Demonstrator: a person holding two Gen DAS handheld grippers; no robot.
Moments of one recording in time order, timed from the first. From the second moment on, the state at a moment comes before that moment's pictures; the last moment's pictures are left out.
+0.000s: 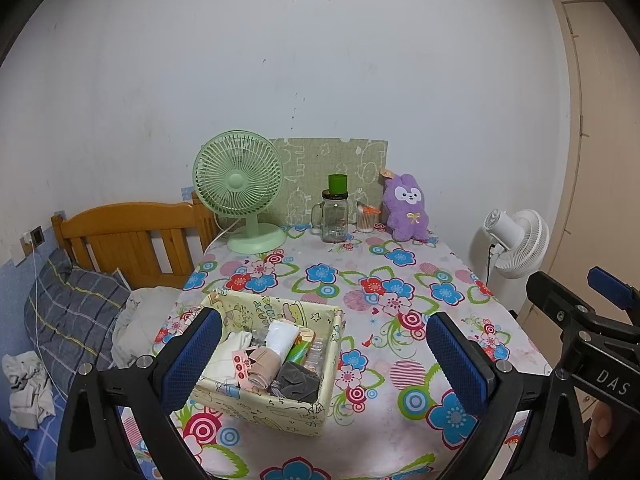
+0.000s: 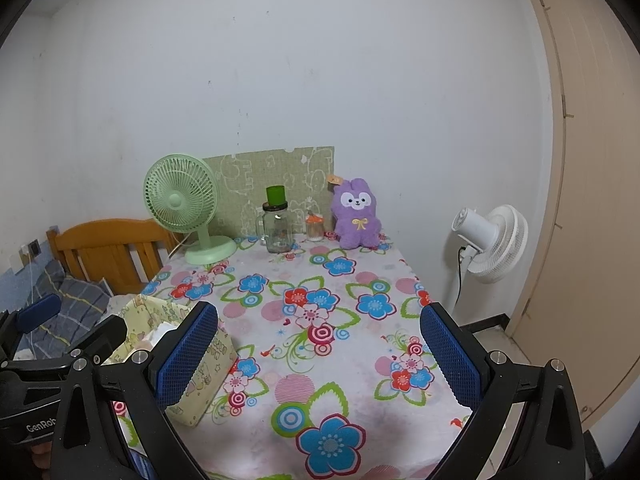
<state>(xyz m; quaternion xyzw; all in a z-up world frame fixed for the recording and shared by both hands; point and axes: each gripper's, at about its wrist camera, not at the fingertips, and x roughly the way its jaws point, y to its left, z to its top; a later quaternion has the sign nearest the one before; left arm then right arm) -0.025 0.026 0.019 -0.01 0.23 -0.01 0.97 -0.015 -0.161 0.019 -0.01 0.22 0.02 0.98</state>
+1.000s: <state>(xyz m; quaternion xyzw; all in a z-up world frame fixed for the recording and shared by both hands) -0.022 0.025 0.016 -0.01 0.23 -0.01 0.97 -0.012 -0.161 0.017 -0.01 0.22 0.01 0.98</state>
